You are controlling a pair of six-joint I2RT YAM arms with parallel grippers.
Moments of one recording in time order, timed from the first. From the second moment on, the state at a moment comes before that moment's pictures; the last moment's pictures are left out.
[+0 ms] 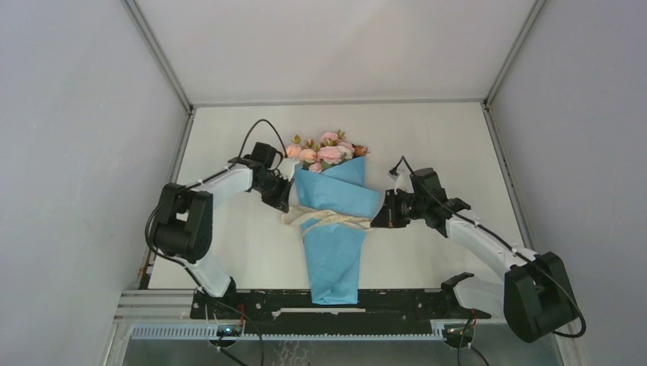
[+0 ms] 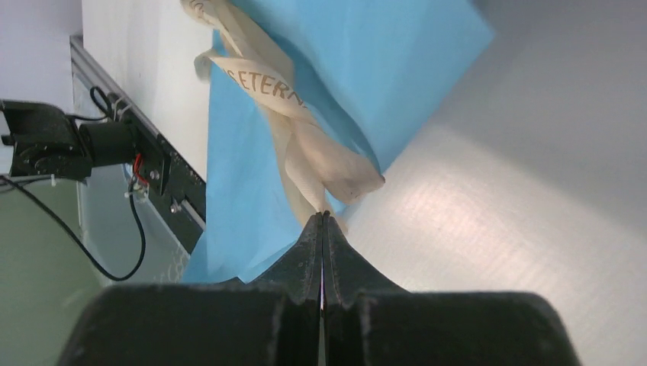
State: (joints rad) left arm -0.33 1.73 1.04 -0.61 0.39 0.19; right arm 0.41 1.18 0.61 -0.28 -0.61 0.42
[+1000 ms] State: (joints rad) left arm -0.03 1.60 1.07 -0.51 0.19 0.26; right arm 0.13 1.22 0.75 -0.72 -0.50 0.37
